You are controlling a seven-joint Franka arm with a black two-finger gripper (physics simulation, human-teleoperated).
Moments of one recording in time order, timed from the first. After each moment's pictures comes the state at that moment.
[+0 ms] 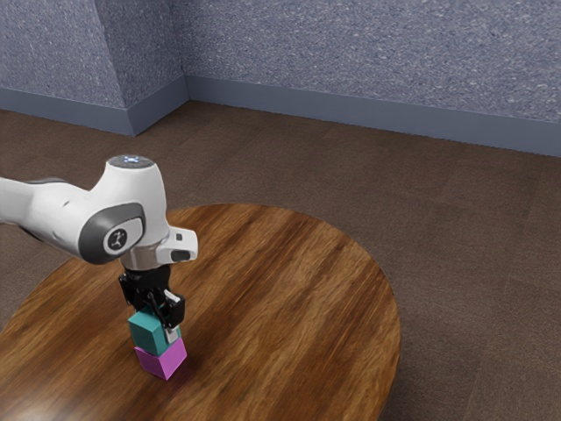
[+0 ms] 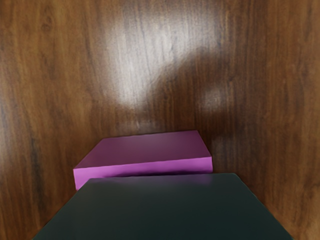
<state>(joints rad) 0.03 -0.14 -0.09 -2.50 0.02 2.20 0.03</state>
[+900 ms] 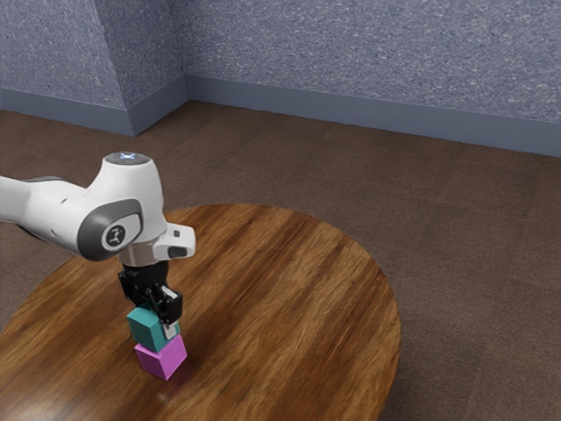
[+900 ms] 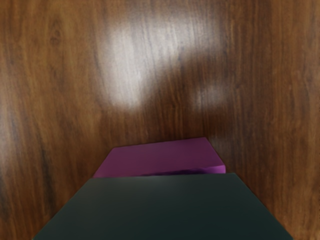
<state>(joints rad) 0.03 -0.14 -0.07 -2.49 0.02 2.21 0.07</state>
